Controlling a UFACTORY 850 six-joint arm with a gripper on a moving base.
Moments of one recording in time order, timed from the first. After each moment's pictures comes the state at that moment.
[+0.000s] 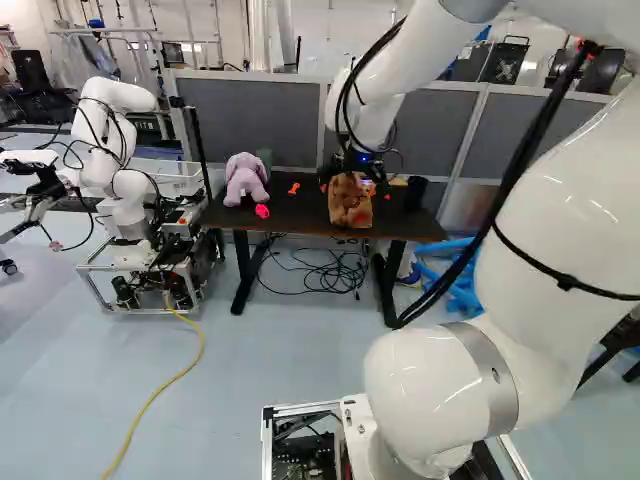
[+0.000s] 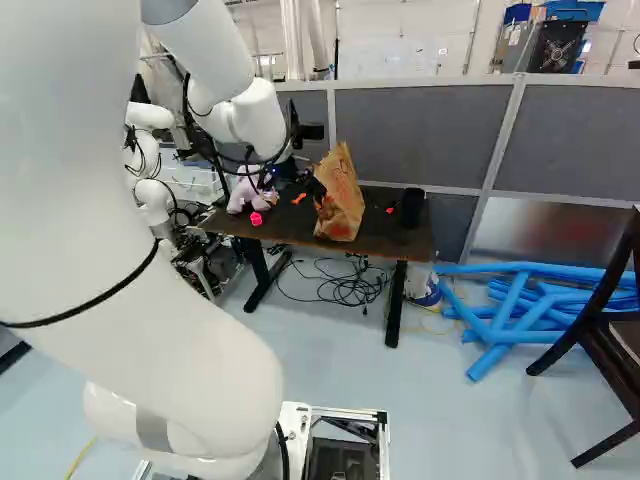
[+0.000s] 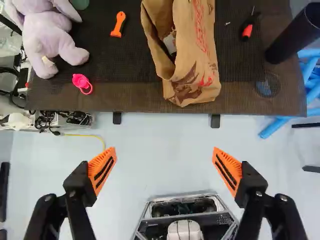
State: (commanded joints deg) arm 0.8 2.8 -46.6 -1.3 -18.1 10.9
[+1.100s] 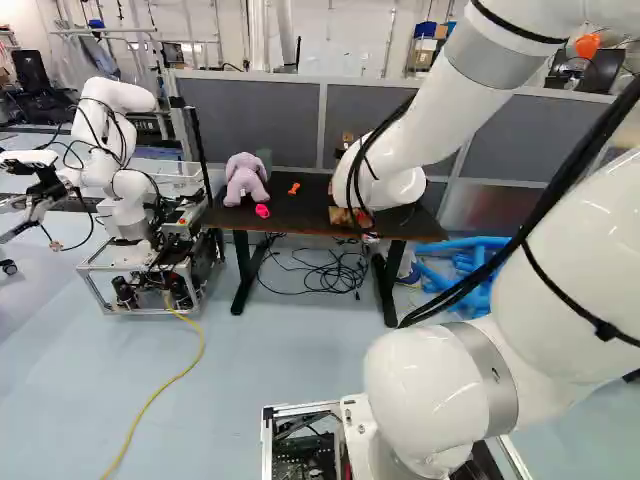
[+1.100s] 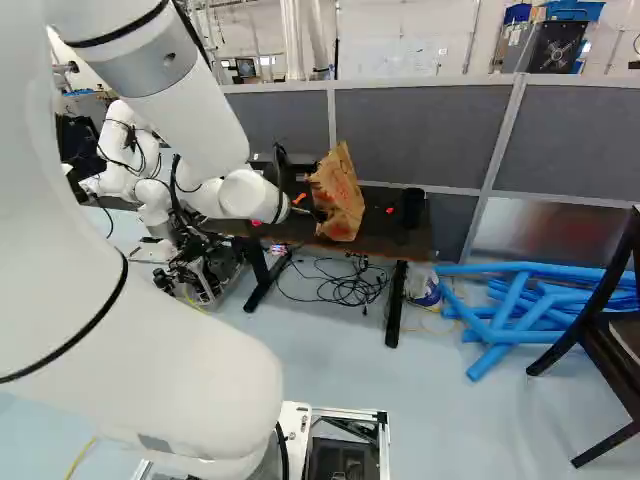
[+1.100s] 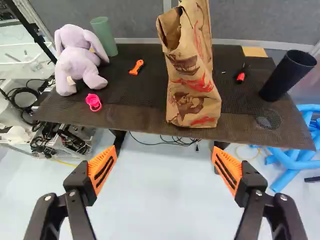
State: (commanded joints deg) arm 0.3 10.7 -21.7 -0.5 22.7 4.4
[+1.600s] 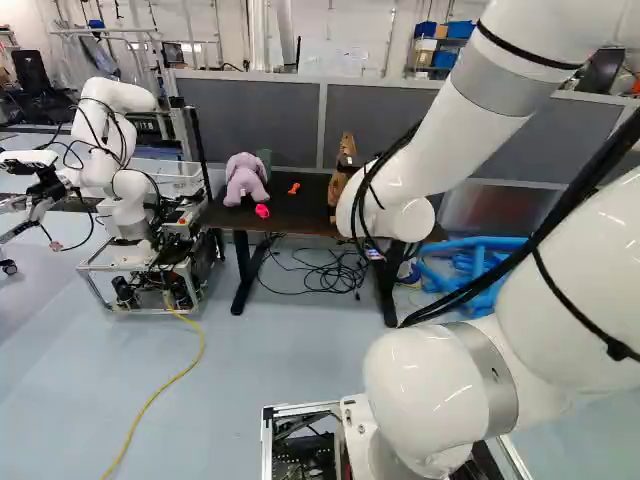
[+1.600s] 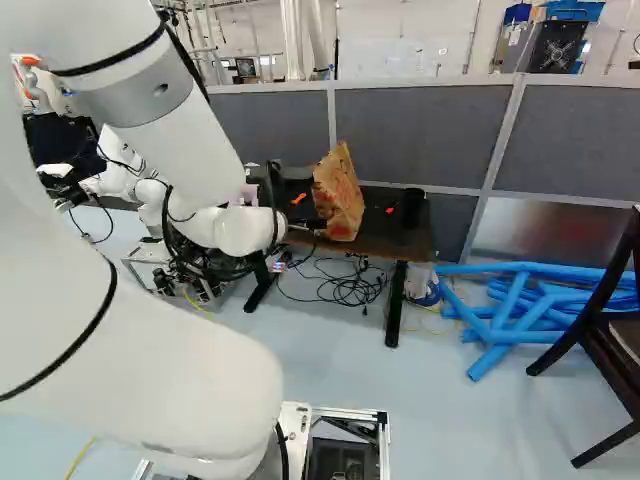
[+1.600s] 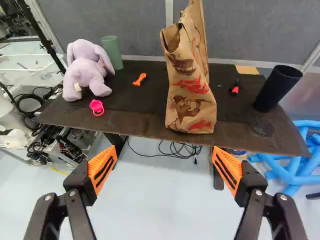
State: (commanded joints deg) arm 0.2 13.2 -13.9 -0.3 35.5 2.3
